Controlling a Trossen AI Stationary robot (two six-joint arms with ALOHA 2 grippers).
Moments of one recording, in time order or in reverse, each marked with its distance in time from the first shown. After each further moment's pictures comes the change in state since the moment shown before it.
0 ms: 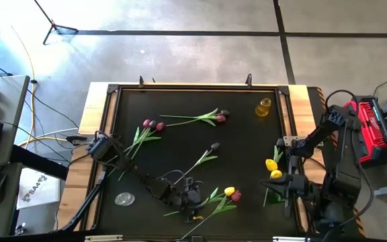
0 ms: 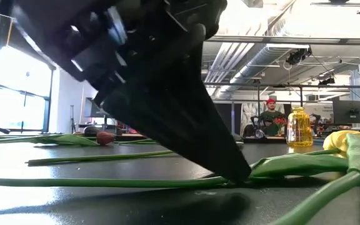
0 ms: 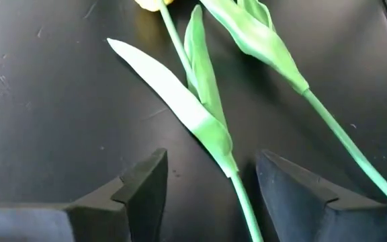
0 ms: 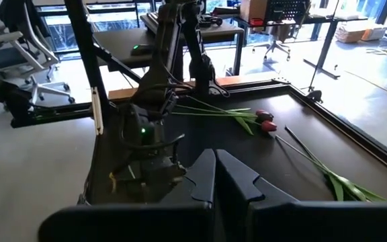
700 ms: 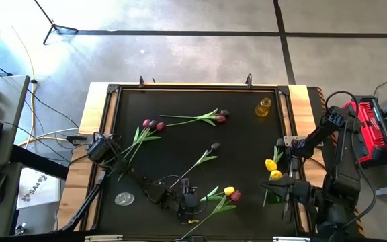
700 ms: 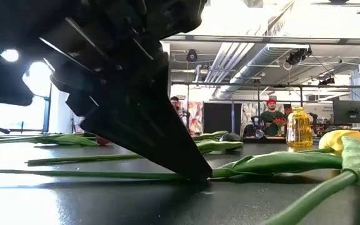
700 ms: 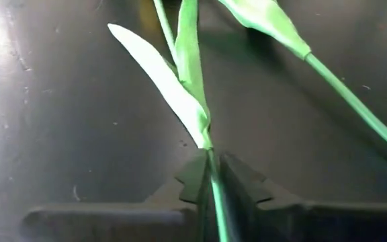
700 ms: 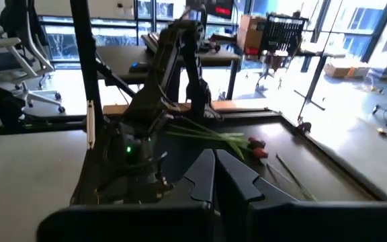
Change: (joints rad) left arm -0.027 -0.002 0.000 -0.104 -0.112 0.043; right arm 0.011 0.007 0.000 0.149 0.099 -0.225
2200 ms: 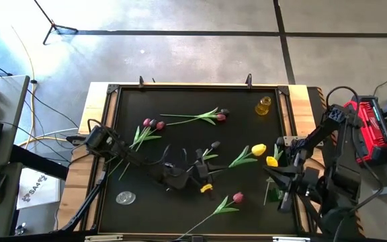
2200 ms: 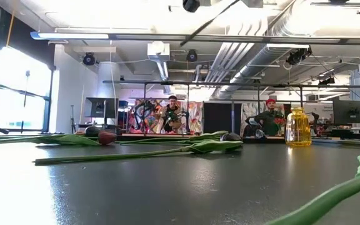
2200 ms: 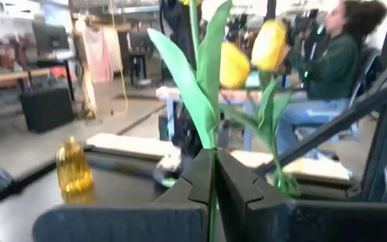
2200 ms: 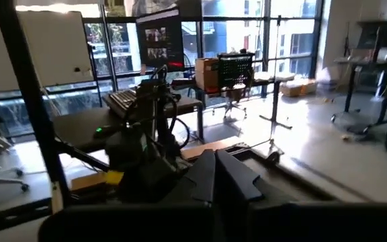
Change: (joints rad) left arm 0.162 -0.130 -0.001 0.909 -0.275 0.527; right arm -0.066 -0.021 0.055 0.208 0.194 -0.112
